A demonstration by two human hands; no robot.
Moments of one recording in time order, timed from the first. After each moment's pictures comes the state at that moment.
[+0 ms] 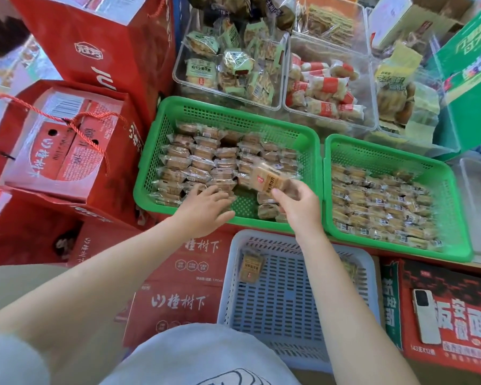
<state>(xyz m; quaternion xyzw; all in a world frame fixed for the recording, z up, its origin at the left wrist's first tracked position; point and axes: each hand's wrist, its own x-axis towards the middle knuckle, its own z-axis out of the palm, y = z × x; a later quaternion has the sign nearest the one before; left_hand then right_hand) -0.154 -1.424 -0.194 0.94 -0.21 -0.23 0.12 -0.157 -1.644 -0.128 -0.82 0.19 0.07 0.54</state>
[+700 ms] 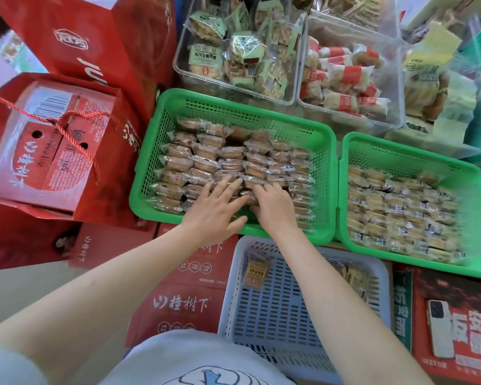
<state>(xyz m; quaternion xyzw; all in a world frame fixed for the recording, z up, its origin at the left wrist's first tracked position) -0.140 -1.439 -0.208 0.95 -0.20 -0.19 0.12 -0.112 -1.613 -0.204 -0.98 -0.16 0.09 0.05</state>
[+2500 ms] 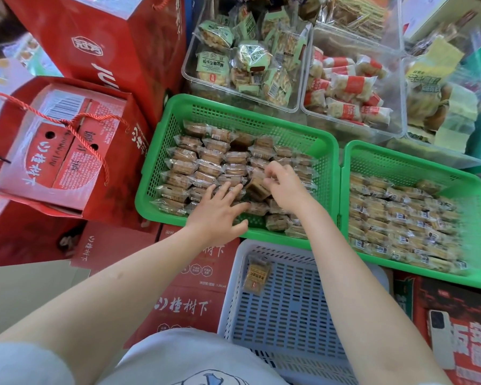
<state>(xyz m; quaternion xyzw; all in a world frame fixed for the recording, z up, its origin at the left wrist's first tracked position) -0.138 -1.440 -0.205 0.95 -0.18 -0.24 0.12 -0.063 -1.619 -0.151 -0.93 -0.04 0.25 0.28</state>
